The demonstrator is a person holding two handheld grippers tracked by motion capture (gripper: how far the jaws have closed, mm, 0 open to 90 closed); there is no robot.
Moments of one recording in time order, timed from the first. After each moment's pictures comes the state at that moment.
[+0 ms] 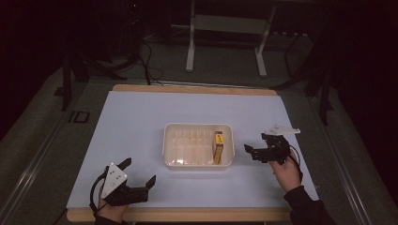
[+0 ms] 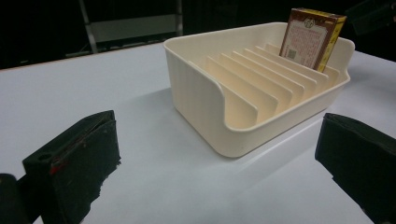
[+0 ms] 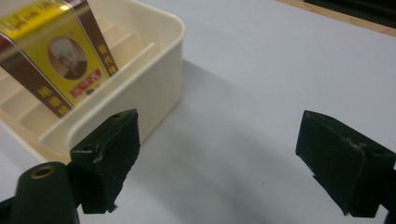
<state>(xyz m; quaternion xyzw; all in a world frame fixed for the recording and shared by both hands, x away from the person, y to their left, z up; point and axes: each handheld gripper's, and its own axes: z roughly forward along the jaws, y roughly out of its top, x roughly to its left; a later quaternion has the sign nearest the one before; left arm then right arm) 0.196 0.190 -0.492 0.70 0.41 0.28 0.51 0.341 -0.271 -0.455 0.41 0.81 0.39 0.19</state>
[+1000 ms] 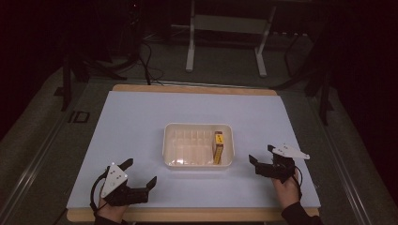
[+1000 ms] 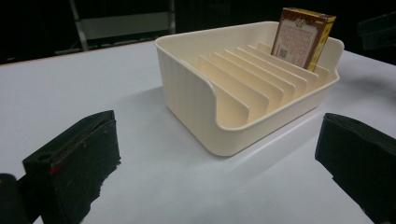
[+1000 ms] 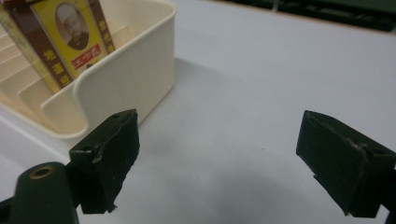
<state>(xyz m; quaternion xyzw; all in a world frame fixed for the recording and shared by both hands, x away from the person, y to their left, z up) 0.196 0.189 -0.492 0.71 0.41 0.26 0.51 0.295 -0.286 -0.484 0.43 0.75 0.43 0.25</state>
